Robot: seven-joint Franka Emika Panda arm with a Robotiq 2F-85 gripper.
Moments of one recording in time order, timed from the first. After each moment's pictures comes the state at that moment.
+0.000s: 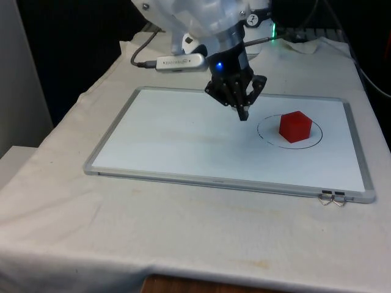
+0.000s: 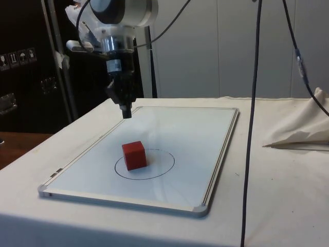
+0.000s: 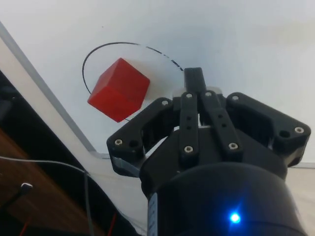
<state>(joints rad) 0.07 0.52 -0.17 -1.80 0.40 2.14 -0.15</state>
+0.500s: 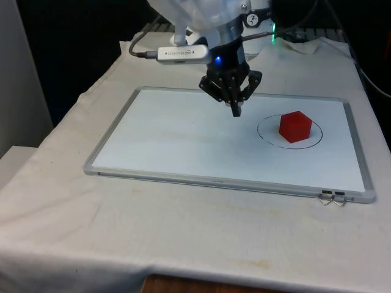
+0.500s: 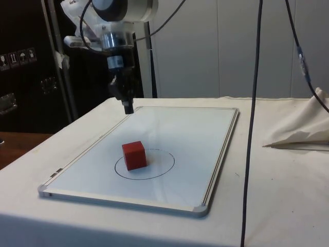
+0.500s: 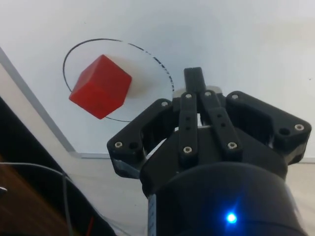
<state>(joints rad) 0.07 0.50 -0.18 -1.80 0.32 2.14 -0.19</state>
